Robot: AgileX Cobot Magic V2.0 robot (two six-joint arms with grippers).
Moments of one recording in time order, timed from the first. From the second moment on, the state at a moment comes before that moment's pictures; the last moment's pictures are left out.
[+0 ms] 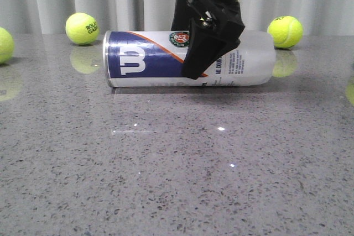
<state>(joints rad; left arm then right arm) -0.07 0.00 0.00 0.05 -0.01 0.10 0.52 1.81 -1.54 0.28 0.89 -1.33</state>
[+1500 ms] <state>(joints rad) -0.07 0.00 0.00 0.05 -0.01 0.10 0.52 1.76 -1.54 0.28 0.99 -1.33</state>
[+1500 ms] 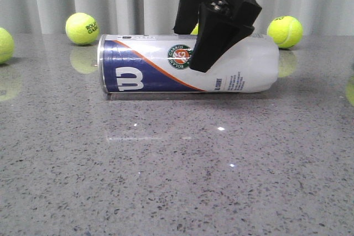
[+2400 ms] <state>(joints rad) -0.07 0.00 0.00 0.05 -0.01 0.10 0.31 1.22 -1.51 0.18 0.87 -0.37</state>
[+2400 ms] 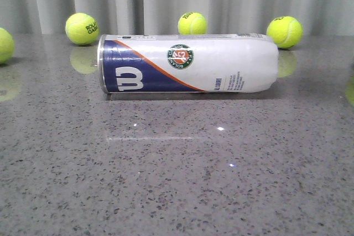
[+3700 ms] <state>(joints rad) -0.07 0.00 0.00 0.05 -0.01 0.10 -0.06 0.18 -0.36 0.10 0.24 -0.13</state>
